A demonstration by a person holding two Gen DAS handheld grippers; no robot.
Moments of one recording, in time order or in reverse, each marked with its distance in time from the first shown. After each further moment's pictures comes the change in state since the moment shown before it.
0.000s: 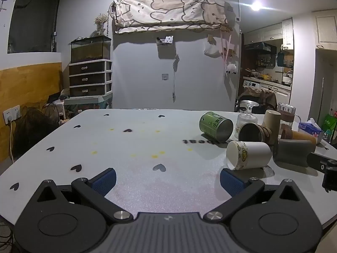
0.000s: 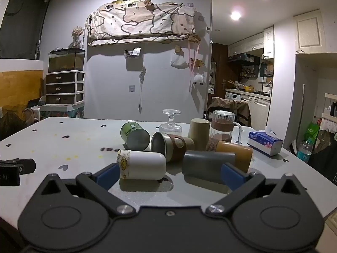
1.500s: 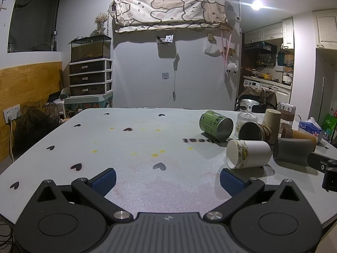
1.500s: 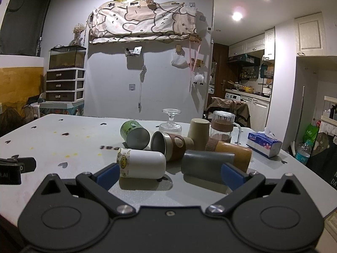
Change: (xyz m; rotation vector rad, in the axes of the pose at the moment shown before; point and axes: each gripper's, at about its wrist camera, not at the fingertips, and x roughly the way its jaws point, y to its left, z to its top) left arm 0.000 0.000 0.000 0.003 0.002 0.002; right arm -0.001 0.001 0.000 -0.013 0.009 -0.001
